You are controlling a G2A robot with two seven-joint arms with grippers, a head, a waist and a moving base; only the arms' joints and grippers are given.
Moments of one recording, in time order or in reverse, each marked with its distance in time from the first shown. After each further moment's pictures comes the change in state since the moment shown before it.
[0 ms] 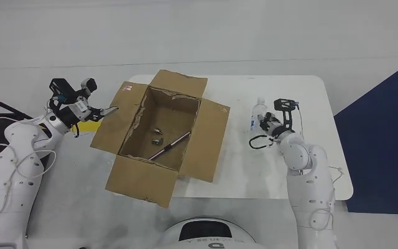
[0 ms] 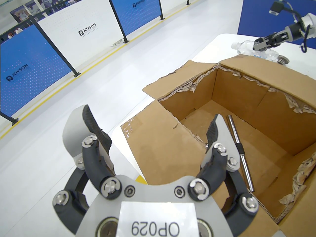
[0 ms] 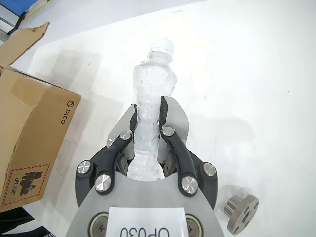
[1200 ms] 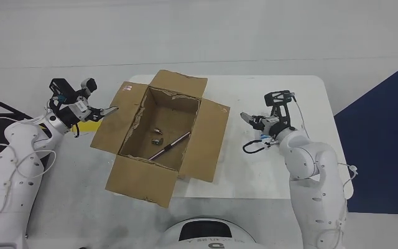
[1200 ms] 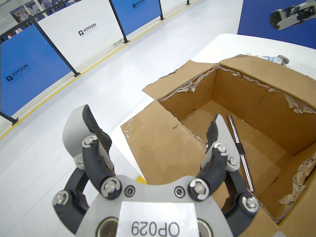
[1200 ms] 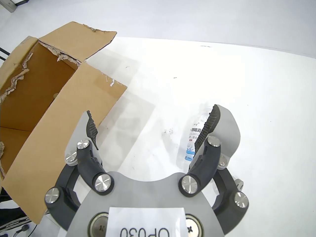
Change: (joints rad) left arm 0.000 0.000 0.000 0.000 0.000 0.000 0.000; right arm -0.091 0.040 -0.115 -0.411 -0.070 0.050 0.161
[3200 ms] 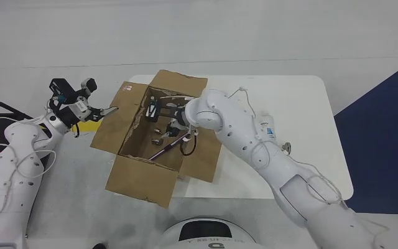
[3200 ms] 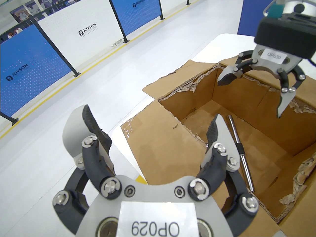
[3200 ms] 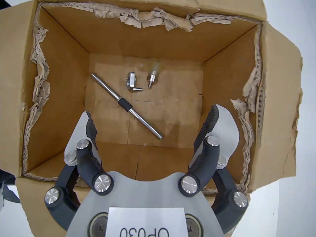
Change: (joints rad) left arm 0.000 0.000 0.000 0.000 0.000 0.000 0.000; right arm 0.844 -0.132 -0.856 0.809 0.165 -0.463 0.136
